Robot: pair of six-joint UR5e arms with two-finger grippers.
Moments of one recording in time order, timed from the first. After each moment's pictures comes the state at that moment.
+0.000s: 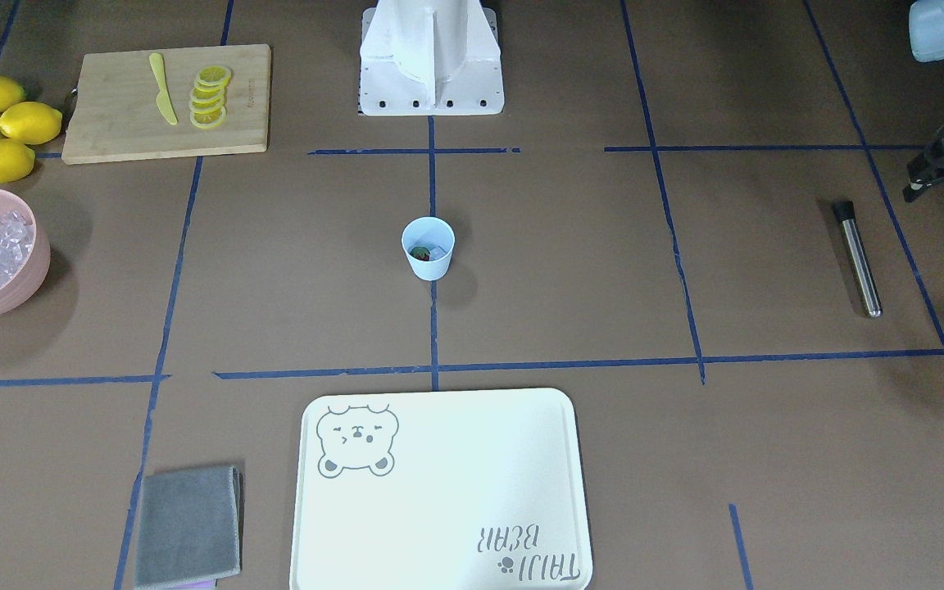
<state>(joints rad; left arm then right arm) -1.30 -1.43 -1.87 -1.70 -2.29 -0.24 1.62 -1.79 1.83 -1.56 2.35 -0.10</state>
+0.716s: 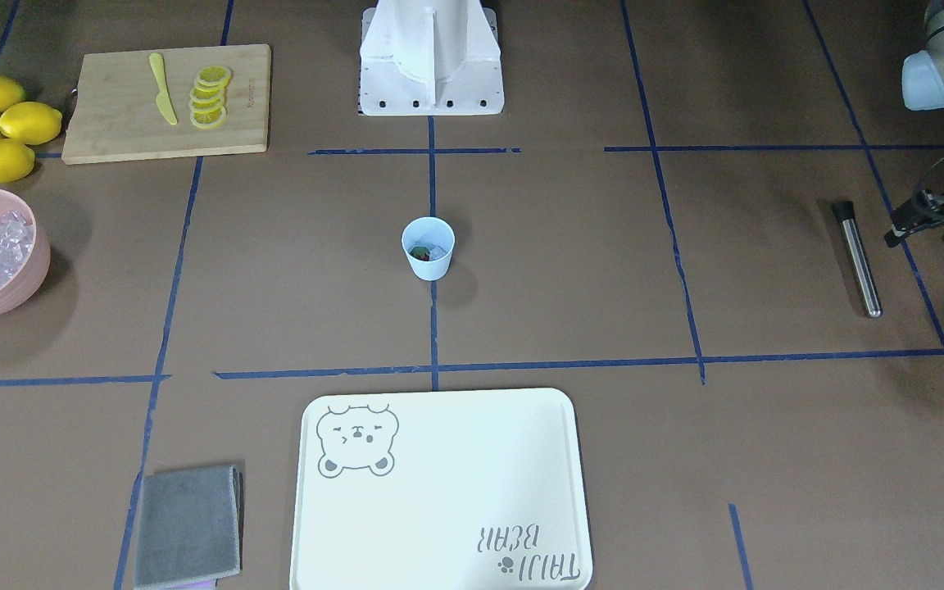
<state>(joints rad) -1.19 -1.50 -1.59 -2.12 -2.27 -0.59 1.62 -1.79 1.83 -1.56 2.35 -0.10</state>
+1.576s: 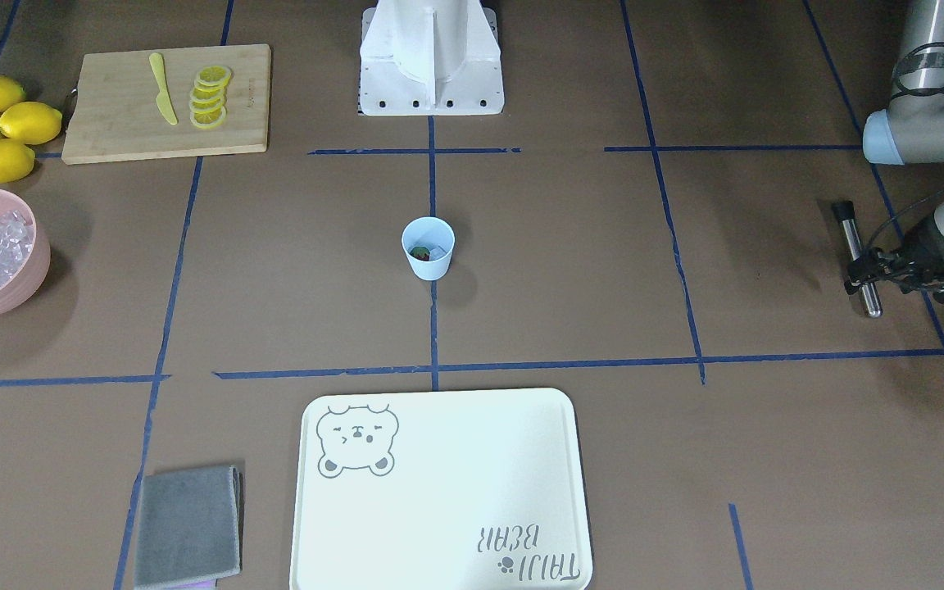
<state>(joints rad) -1.10 -1.61 -1.38 -2.22 -2.22 -0.65 1.62 -1.79 1.83 -1.56 2.35 -0.10</state>
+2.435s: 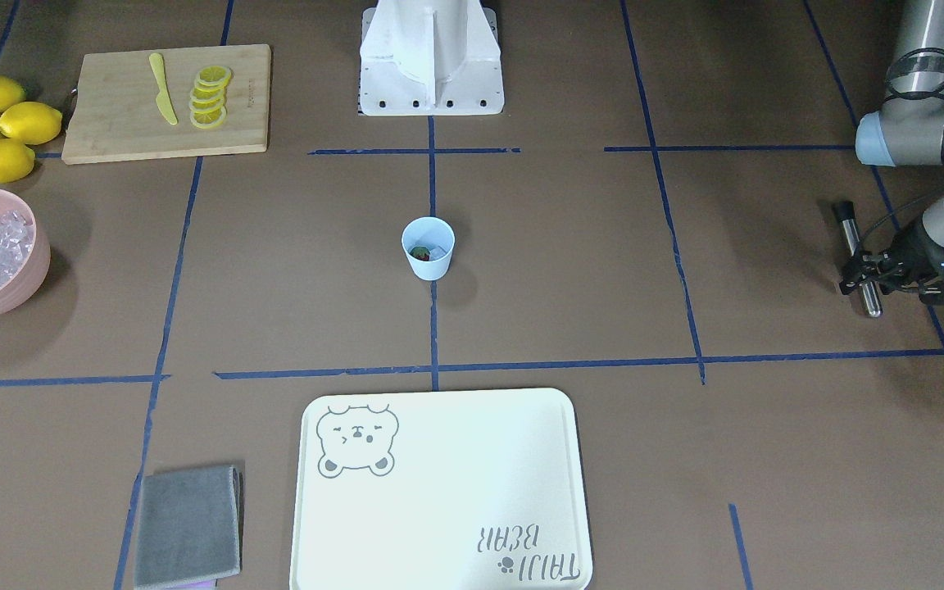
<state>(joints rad) -1.08 -1.61 -1.37 -2.22 -2.22 -0.64 1.62 -1.79 1.83 -1.56 2.35 -0.10</state>
